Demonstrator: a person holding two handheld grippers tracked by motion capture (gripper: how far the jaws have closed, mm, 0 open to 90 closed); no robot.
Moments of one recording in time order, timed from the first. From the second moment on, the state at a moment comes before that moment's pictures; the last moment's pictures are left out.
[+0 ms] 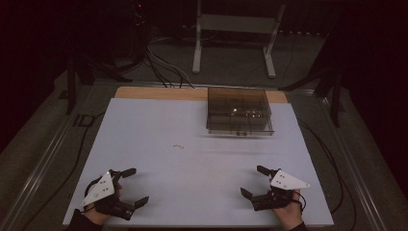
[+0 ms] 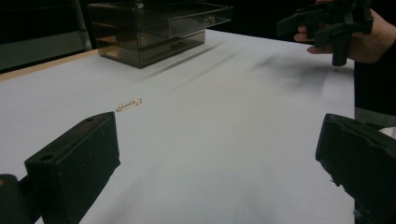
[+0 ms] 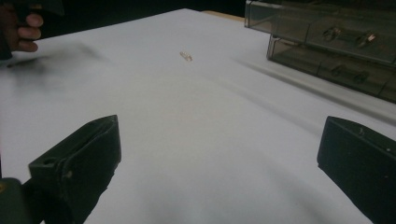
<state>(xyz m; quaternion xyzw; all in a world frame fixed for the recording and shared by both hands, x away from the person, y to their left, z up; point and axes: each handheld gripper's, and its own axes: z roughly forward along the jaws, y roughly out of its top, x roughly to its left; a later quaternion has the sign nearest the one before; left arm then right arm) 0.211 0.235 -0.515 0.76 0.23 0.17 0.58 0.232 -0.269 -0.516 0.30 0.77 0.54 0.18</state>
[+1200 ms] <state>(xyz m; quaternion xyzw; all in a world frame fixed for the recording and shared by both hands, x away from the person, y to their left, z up) 0.210 0.234 -0.514 0.76 0.22 0.17 0.58 0.232 -0.262 -0.481 0.32 0.76 0.53 0.18</state>
